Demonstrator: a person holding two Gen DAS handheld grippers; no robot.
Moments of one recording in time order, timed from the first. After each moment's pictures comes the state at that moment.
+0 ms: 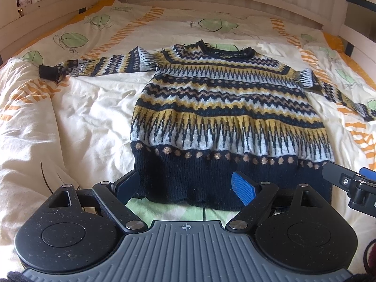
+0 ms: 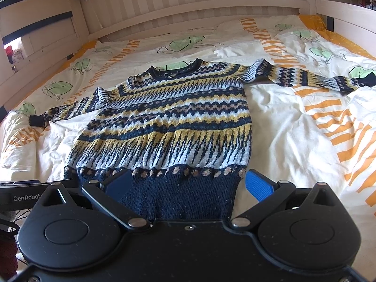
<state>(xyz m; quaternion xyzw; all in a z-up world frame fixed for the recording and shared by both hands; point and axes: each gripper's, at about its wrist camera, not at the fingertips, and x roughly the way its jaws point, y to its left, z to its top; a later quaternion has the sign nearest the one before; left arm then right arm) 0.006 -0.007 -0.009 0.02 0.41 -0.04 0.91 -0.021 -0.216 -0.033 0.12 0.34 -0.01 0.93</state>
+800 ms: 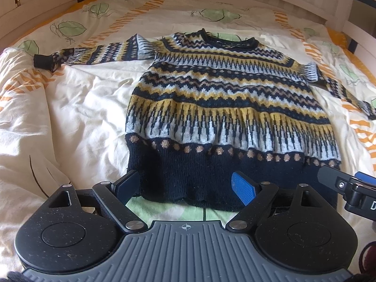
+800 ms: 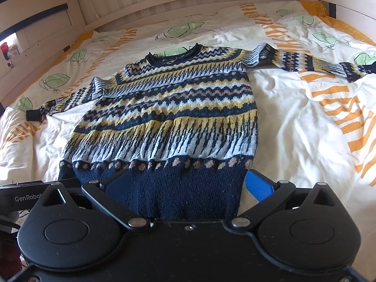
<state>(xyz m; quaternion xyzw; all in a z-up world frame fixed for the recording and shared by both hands) 0.020 -0.005 -0.023 0.01 0.44 -0.04 0.90 -0.003 -0.217 -0.047 0.13 0.38 0.00 0.92</state>
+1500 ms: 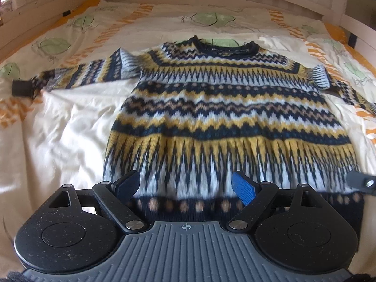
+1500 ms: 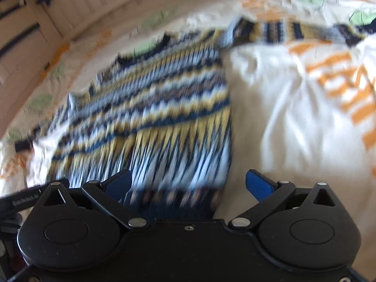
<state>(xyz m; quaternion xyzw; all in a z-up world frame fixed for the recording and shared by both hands) 0.097 -0.024 -0.040 0.04 0.41 -0.06 0.91 0.056 -0.297 -0.075 0.23 0.39 -0.01 0.89</state>
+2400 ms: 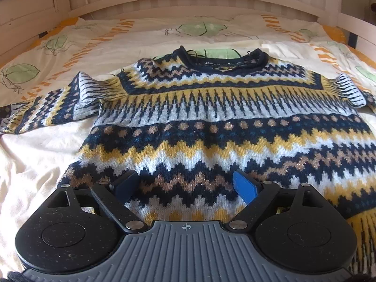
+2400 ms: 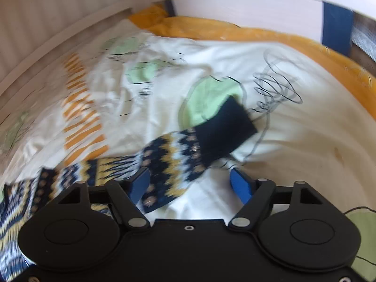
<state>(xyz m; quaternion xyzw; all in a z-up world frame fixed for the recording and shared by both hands) 0.219 -0.049 -0.098 0.07 0.37 -0.08 0.92 0.129 -0.600 -0.063 0.29 0.33 -0.33 0.84</state>
